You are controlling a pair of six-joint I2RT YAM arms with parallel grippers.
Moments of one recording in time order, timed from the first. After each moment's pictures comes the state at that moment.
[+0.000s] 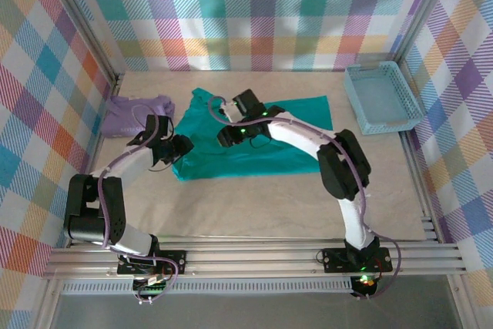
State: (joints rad) left arm -0.09 1.50 0.86 -0.32 0.22 -0.71; right arm 0.74 2.12 1.71 -0.48 -0.32 0.11
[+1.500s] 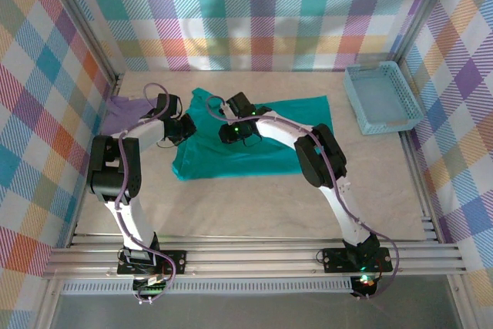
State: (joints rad) left arm -0.09 1.86 1.19 -0.32 0.22 -0.70; right arm 0.70 2.36 1.89 -0.48 -0.27 0.23
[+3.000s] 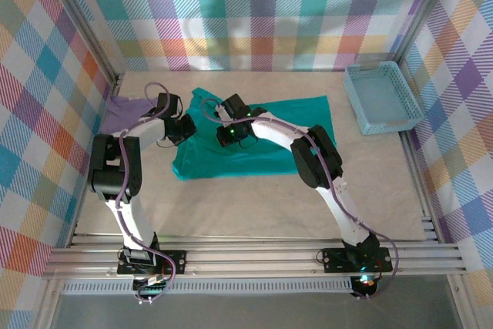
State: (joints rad) left arm -0.09 1.88 1.21 -0.35 0.22 -0.69; right arm 0.72 2.39 1.94 -0.51 -0.27 0.23
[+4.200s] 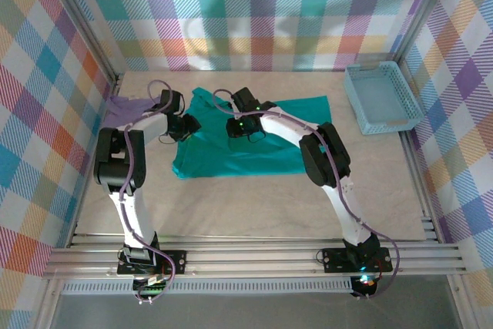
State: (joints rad) left arm -0.09 1.95 1.30 -0.41 0.21 -0.69; right arm 0.67 2.32 1.88 -0.54 -0.14 0.31
